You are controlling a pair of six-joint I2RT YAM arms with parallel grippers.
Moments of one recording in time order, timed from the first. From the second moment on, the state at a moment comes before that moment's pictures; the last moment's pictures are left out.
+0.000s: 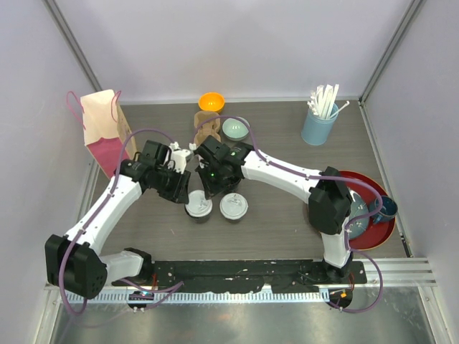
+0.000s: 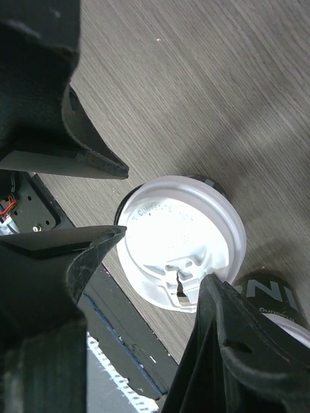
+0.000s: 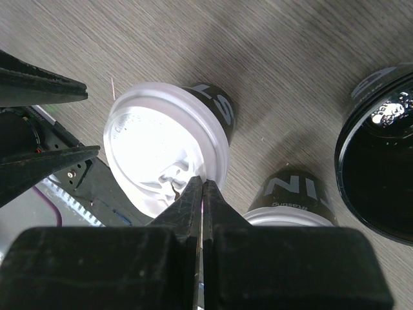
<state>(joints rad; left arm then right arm) -0.33 1.20 1.00 -0.91 0.37 0.07 0.96 1.94 1.71 -0.81 -0.17 0.40</state>
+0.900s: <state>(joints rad) -0.35 1.22 1.03 -0.90 0.37 0.05 0.95 1.95 1.71 -0.81 -0.21 0.40</state>
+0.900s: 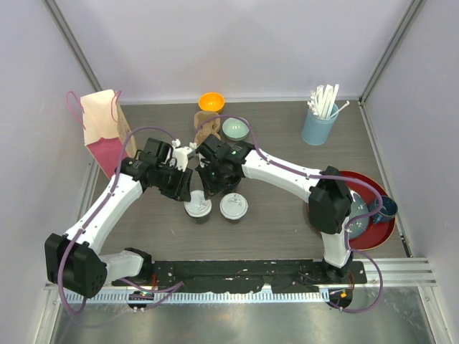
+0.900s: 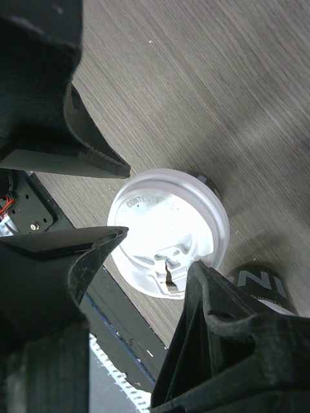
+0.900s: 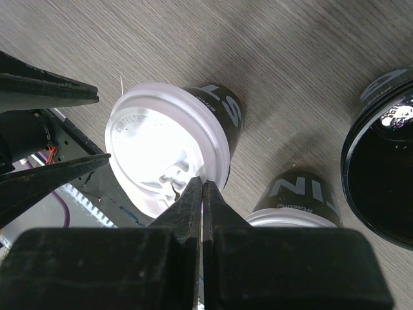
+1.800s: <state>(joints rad) -0.37 1.24 1.00 -0.87 0.35 0.03 0.94 1.97 1.71 -0.81 -0.24 0.41</state>
